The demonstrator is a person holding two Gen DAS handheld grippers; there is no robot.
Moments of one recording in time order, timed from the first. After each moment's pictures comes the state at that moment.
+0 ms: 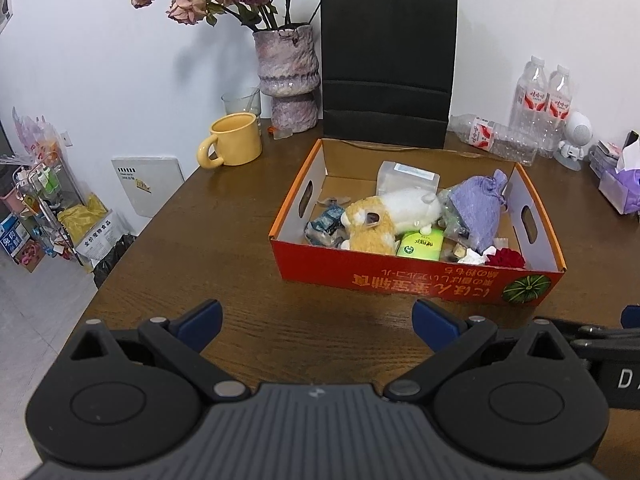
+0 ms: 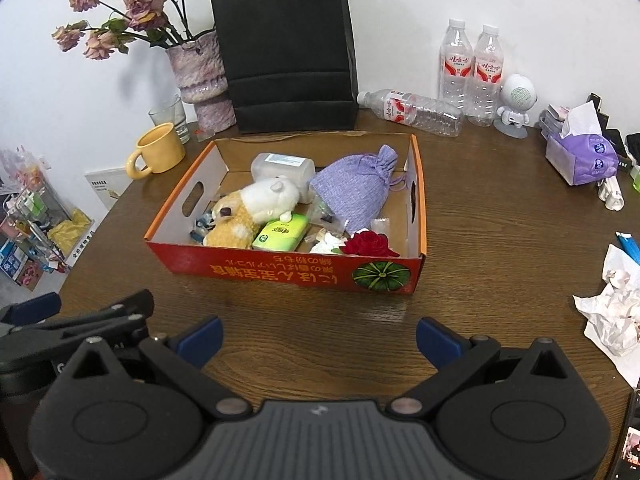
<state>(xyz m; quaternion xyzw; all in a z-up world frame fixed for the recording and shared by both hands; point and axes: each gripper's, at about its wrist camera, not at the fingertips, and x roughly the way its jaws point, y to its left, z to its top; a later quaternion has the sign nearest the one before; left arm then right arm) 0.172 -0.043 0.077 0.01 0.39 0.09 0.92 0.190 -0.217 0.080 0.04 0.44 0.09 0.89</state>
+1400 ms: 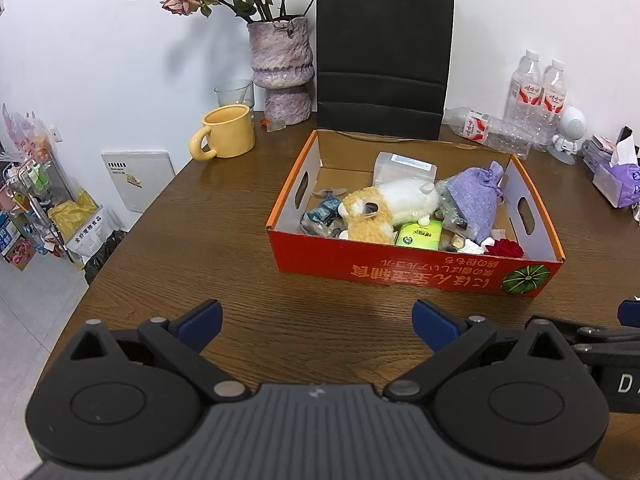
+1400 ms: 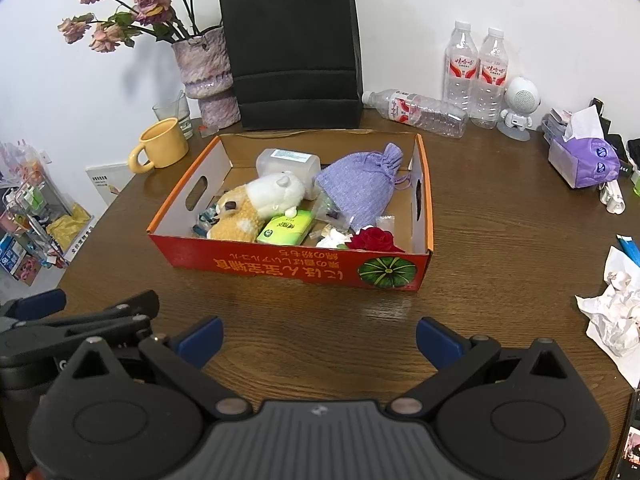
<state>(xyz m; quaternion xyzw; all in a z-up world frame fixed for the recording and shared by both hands) 0.171 -0.034 0.072 0.00 0.39 0.08 0.92 0.185 -0.209 0.077 0.03 0.44 0.10 0.89</state>
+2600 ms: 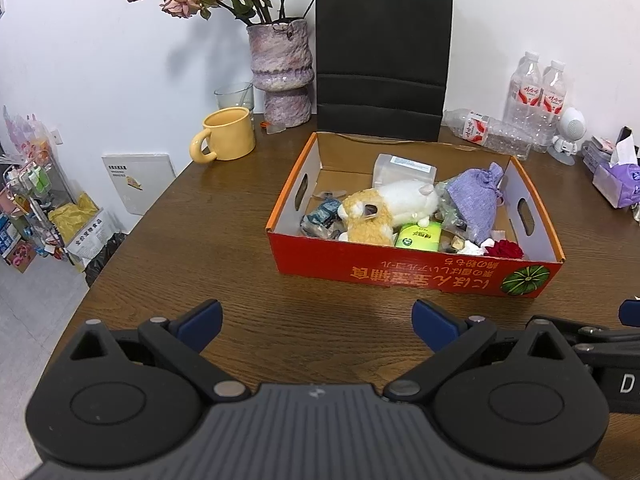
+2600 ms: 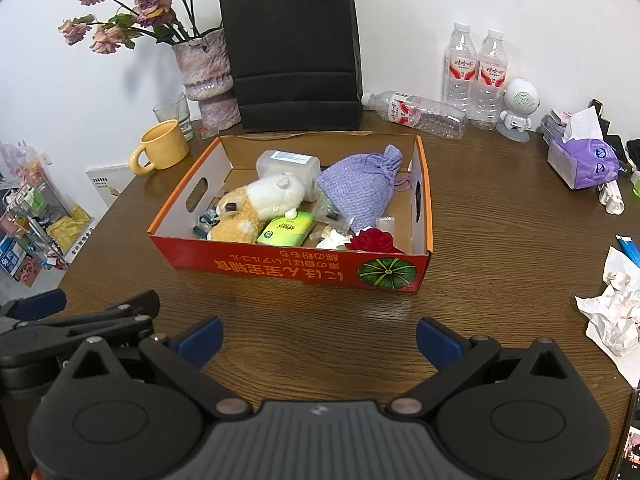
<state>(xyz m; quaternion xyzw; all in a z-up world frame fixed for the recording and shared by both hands) 0.170 -0.034 0.072 0.00 0.39 0.07 0.92 0.184 -0.209 0.077 0.03 0.44 0.10 0.89</state>
